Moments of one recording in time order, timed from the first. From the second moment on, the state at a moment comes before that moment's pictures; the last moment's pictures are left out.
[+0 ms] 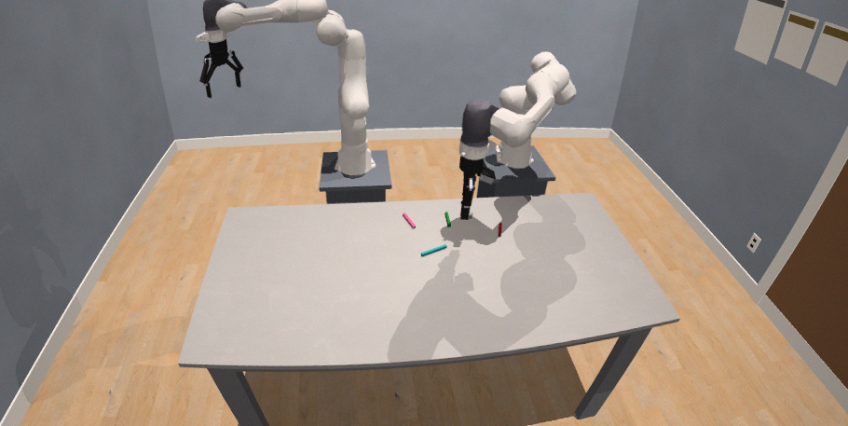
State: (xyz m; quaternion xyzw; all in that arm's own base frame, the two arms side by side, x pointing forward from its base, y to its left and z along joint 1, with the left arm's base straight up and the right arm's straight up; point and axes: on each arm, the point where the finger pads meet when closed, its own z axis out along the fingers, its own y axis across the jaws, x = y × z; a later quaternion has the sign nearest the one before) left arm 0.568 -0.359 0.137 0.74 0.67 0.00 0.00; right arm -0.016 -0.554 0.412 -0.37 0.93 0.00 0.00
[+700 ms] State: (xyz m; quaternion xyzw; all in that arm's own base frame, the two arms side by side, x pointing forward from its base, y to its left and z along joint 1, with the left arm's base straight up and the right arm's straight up) left arm 0.570 -0.357 0.134 0.74 0.67 0.00 0.00; right arm -0.016 -0.554 0.412 -0.37 0.93 0.00 0.00
